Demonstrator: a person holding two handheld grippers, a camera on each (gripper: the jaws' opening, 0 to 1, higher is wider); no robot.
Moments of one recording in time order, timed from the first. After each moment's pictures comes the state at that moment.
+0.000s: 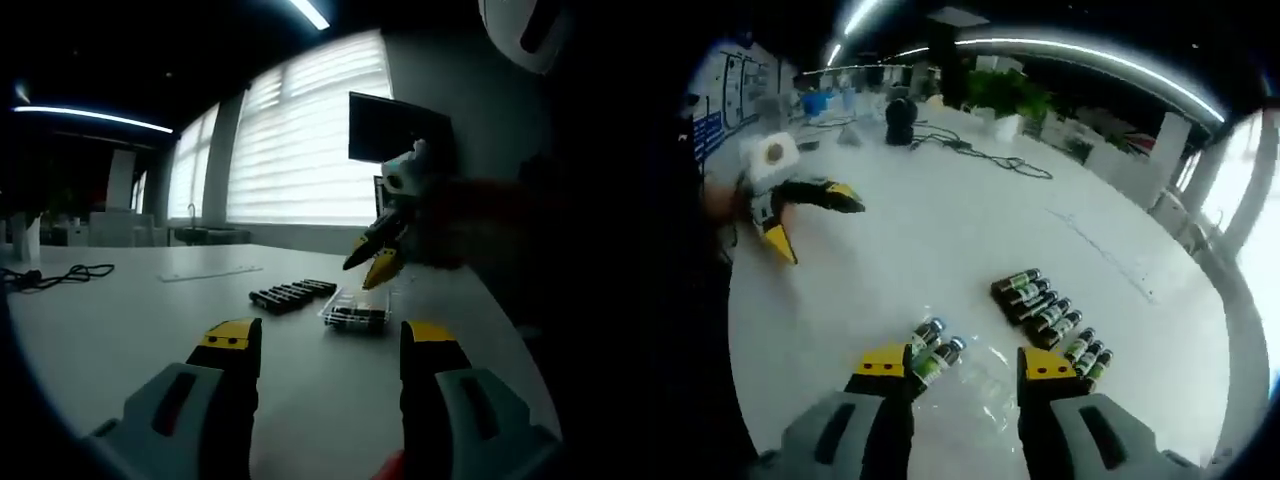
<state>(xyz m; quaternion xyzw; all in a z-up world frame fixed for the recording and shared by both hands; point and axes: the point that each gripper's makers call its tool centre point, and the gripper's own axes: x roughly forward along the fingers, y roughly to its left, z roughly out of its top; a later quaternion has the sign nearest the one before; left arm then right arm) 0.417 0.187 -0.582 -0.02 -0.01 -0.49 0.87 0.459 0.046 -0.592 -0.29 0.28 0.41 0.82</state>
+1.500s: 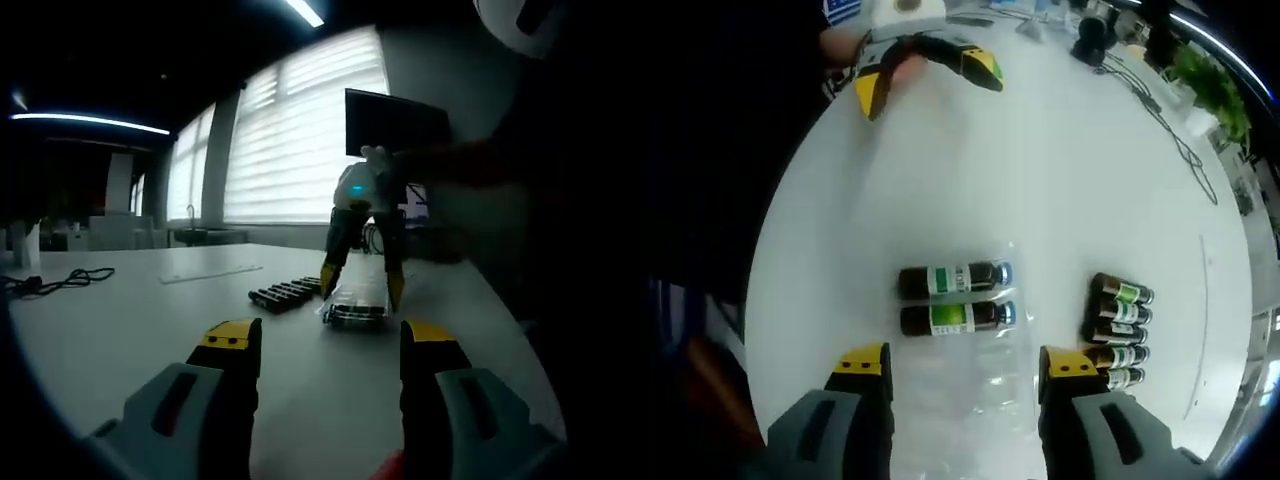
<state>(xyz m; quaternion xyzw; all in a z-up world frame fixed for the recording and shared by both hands) 0.416 0.185 -0.583 -0.01 -0.01 -0.49 0.87 0.455 0.044 -0.650 -0.47 0.37 0.58 0.55</state>
